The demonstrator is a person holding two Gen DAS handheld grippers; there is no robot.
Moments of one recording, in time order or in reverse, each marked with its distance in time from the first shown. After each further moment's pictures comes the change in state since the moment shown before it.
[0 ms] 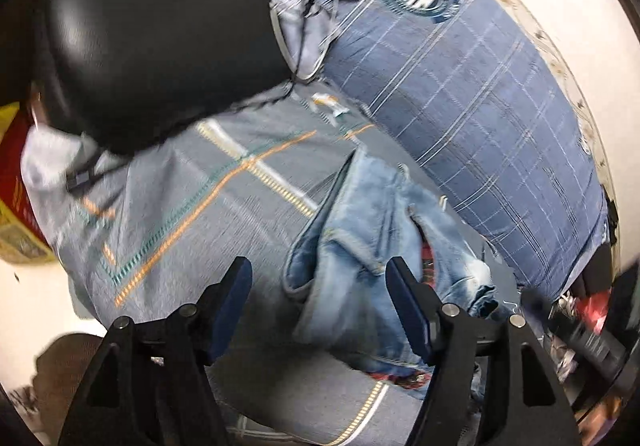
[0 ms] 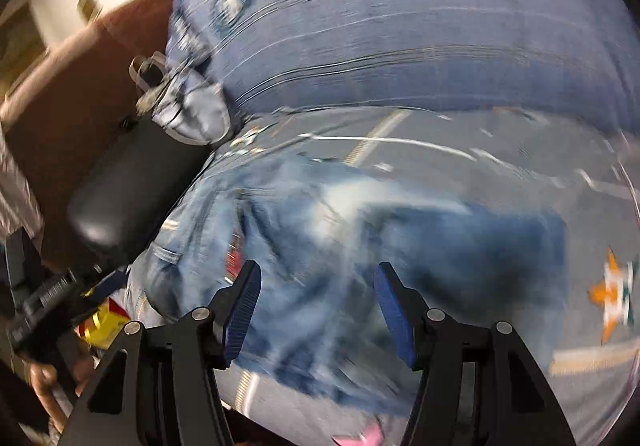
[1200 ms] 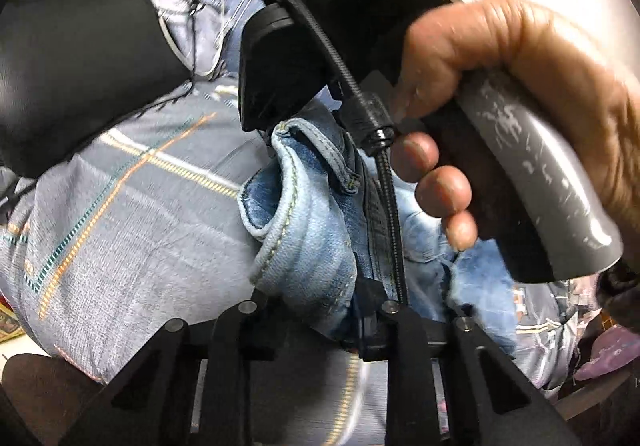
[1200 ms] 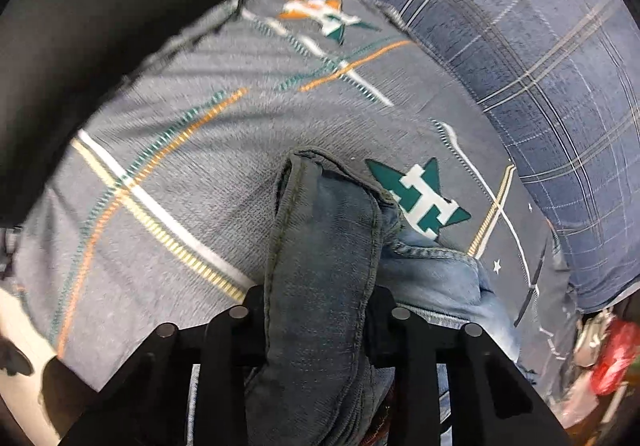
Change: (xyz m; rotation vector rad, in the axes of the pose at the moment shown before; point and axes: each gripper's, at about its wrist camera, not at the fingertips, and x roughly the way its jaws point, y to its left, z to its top) left arm 0.002 -0.054 -0.062 0.324 -0.041 -0.174; right arm 0.203 0.154 0.070 -0.388 0.499 -0.395
